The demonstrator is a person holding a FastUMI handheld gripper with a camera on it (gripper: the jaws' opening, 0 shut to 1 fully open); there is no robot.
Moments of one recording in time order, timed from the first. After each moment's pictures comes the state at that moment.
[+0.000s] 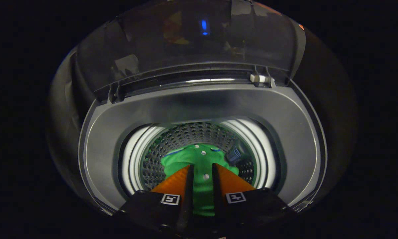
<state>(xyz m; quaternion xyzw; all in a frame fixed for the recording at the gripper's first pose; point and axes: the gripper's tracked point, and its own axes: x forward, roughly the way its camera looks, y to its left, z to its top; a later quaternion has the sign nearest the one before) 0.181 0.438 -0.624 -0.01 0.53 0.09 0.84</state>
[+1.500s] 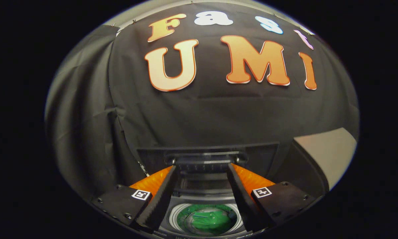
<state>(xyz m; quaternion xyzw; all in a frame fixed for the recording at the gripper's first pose) 0.287 0.440 -0.279 0.03 0.22 0.16 0.96</state>
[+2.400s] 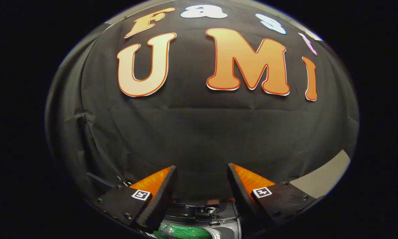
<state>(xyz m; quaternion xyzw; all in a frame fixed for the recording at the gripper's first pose) 0.432 0.401 -0.304 0.00 0.23 0.11 0.97</state>
